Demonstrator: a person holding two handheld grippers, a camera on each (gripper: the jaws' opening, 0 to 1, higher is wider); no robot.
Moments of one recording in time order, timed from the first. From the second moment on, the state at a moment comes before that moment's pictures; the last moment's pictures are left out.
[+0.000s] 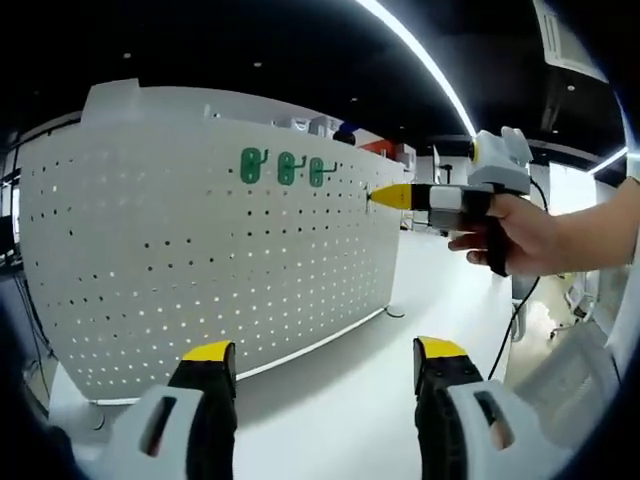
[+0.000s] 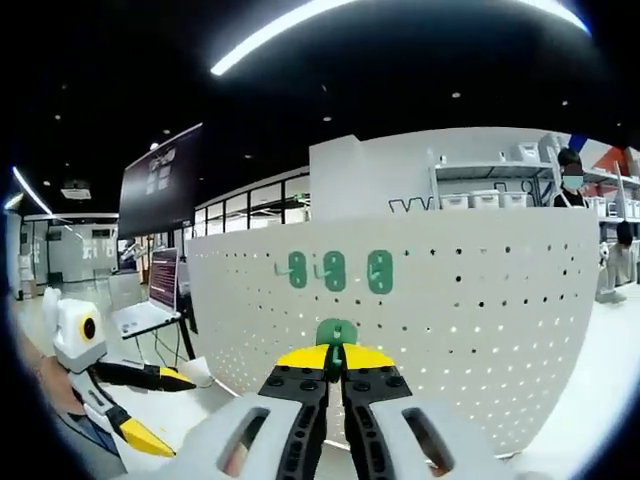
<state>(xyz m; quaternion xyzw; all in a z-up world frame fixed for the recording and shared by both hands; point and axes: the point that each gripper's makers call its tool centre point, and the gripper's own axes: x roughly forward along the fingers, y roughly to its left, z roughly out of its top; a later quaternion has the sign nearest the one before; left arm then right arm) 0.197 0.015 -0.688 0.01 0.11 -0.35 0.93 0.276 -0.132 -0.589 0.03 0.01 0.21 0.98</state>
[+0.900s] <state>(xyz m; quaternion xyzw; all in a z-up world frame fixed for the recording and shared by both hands) 0.182 0.043 -0.709 0.00 0.14 -0.32 0.94 0.328 -0.179 -0.554 0.01 -0.02 0.14 0.99</state>
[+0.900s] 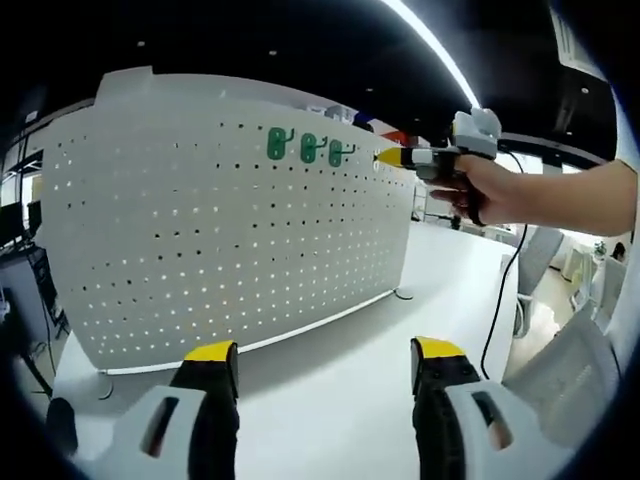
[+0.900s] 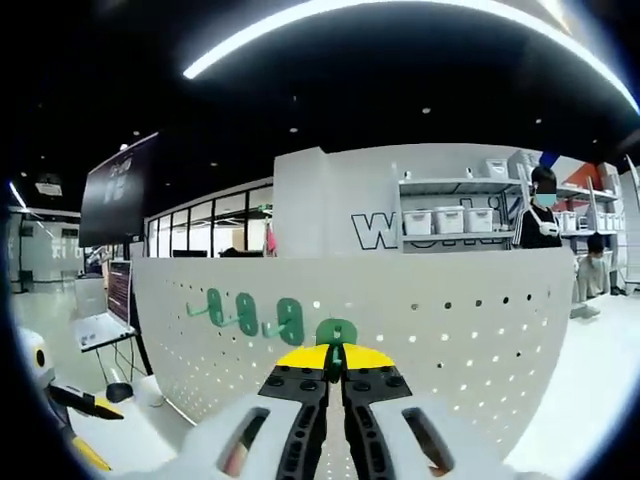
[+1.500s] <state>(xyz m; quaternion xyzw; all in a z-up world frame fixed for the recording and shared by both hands) 0.183 0.047 -0.702 0.00 0.14 -0.31 0.94 0.351 -0.180 -0.549 -0.02 -0.03 0.13 0.99</state>
